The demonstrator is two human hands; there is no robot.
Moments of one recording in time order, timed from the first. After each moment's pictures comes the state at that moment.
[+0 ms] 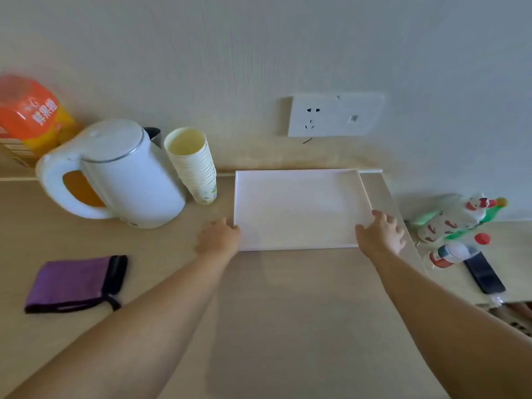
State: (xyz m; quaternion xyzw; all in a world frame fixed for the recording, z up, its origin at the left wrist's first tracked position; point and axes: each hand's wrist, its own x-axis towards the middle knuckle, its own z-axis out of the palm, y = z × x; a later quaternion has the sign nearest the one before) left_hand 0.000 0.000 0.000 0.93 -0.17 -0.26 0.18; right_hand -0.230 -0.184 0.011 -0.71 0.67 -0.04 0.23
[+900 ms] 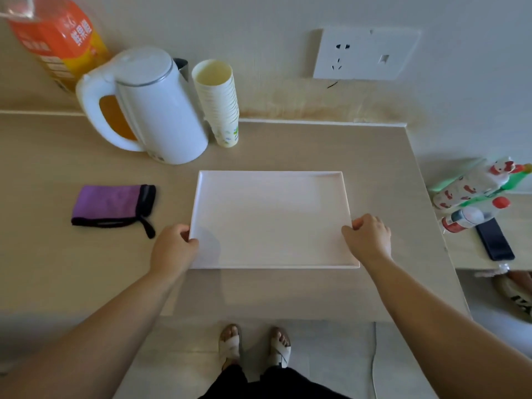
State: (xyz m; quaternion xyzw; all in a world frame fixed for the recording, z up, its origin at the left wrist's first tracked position) left_hand -0.038 0.184 0.003 0.93 -0.16 -0.19 0.26; right_hand -0.266 -0.066 -0.004 -0.74 0.59 -0.04 0.31
